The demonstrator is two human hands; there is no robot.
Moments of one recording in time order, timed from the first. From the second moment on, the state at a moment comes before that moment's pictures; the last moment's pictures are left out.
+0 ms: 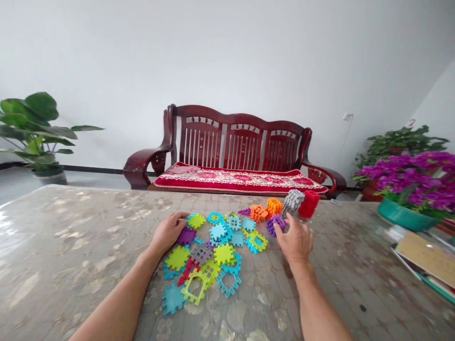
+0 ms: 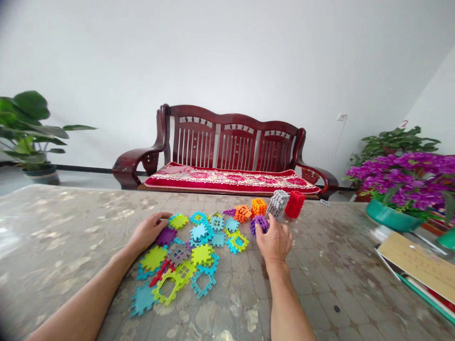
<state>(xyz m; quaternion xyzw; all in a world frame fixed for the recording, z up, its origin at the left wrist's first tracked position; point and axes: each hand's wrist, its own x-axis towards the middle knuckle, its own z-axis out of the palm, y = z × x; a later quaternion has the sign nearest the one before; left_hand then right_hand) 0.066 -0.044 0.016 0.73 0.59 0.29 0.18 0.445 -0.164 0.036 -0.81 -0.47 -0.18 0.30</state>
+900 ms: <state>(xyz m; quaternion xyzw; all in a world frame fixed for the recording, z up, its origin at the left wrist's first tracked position) 0.066 -0.044 0.014 0.72 0.59 0.30 0.19 0.425 -0.161 0.032 -0.73 -0.57 -0.20 0.32</state>
